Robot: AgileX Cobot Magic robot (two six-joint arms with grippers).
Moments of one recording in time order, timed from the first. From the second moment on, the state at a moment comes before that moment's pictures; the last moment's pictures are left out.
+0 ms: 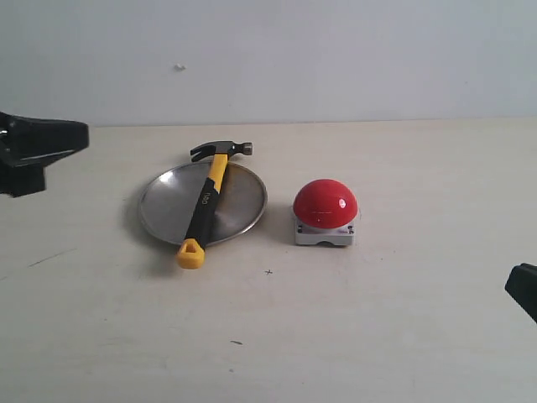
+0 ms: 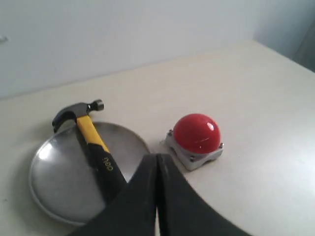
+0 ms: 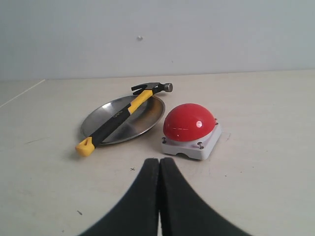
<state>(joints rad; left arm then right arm) -0.14 1.14 -0.58 -1.74 0.58 1.81 0.07 0.34 -0.01 1.74 0.31 -1.56</state>
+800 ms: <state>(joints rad) -0.14 0.01 -0.12 -0.55 0.15 0.28 0.07 0.34 -0.01 1.74 0.31 -1.56</state>
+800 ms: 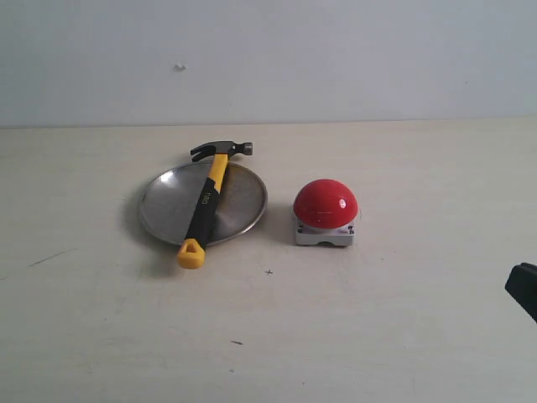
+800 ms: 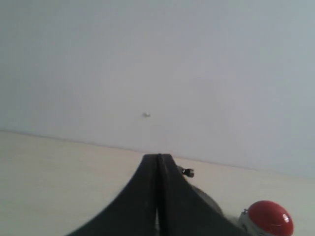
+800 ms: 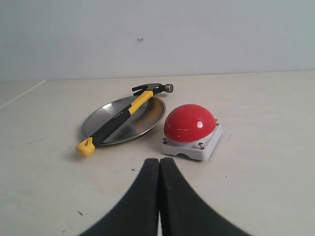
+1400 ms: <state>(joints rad) -0.14 0.01 0.00 0.76 0.13 -0.13 0.07 0.34 -0.01 1.74 0.31 -1.56</state>
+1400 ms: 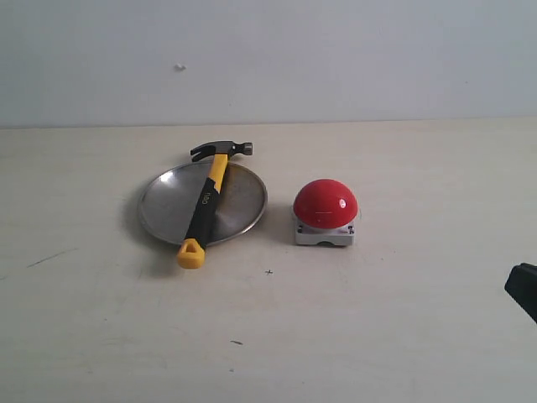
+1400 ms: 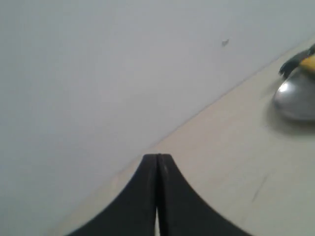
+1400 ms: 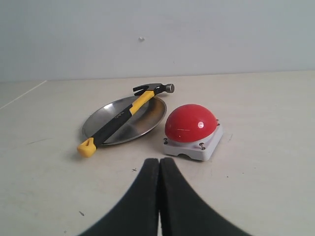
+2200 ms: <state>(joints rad) -0.14 0.01 0.00 0.71 0.14 -0.13 0.07 0.34 -0.01 1.74 0.31 -1.56</state>
